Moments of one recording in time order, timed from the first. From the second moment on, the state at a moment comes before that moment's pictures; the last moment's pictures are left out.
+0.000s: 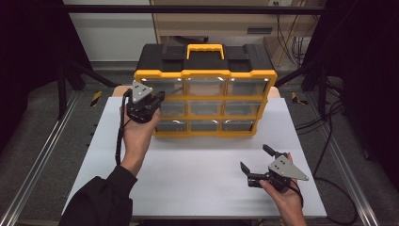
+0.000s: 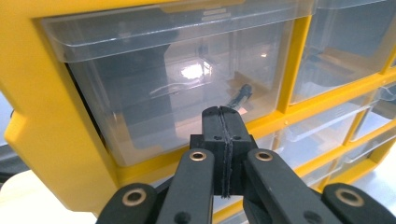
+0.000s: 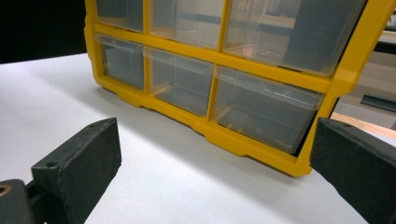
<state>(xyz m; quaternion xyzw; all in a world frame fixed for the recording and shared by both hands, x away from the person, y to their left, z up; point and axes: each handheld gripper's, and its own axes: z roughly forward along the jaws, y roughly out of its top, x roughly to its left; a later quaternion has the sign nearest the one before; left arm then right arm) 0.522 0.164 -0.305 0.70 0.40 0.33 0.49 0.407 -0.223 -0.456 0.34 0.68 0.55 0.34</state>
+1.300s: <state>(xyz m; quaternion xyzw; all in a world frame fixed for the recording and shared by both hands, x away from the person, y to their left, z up) 0.488 0.173 -0.312 0.71 0.37 0.31 0.51 0.407 -0.227 -0.455 0.35 0.67 0.56 0.34</state>
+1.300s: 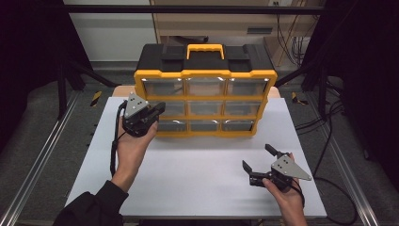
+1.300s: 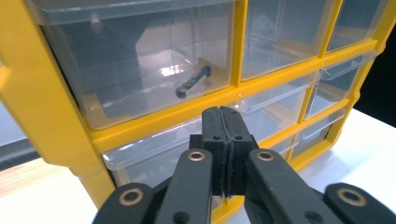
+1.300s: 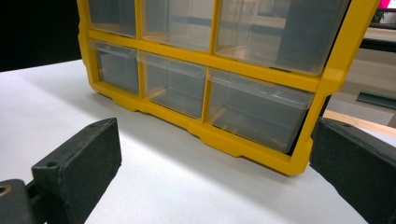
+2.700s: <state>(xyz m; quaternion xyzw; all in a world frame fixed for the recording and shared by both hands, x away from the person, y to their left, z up) 0.479 0.174 -0.309 0.68 0.34 0.32 0.56 0.408 -0.226 -0.456 0.34 0.68 0.55 0.34</state>
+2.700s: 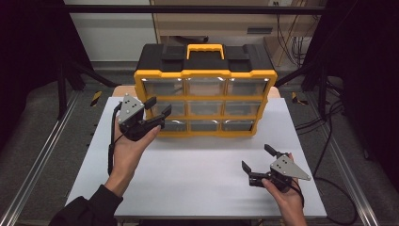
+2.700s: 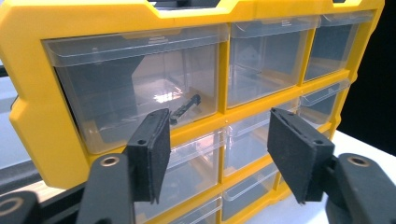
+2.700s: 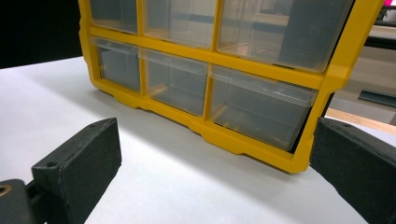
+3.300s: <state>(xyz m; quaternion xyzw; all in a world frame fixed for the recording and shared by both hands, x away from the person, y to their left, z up) 0.474 0.169 -0.307 0.68 0.32 0.31 0.59 0.408 -0.226 -0.456 0.34 0.68 0.55 0.34</state>
